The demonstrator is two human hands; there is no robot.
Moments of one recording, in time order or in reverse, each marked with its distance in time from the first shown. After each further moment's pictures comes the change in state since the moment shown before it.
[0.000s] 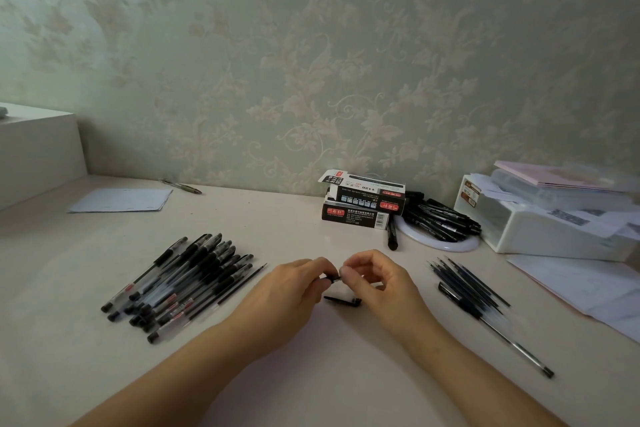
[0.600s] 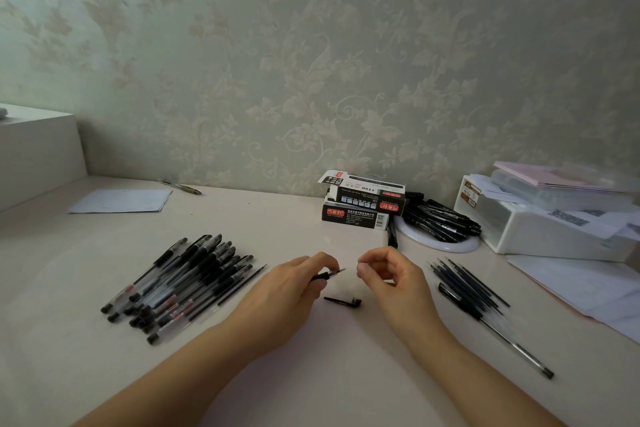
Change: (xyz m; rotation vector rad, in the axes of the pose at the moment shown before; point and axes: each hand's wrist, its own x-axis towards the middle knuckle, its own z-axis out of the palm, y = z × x) left_hand -0.002 0.000 -0.001 -0.009 0.016 -0.016; right_hand 0.002 0.004 -0.004 -0.046 0.214 -0.013
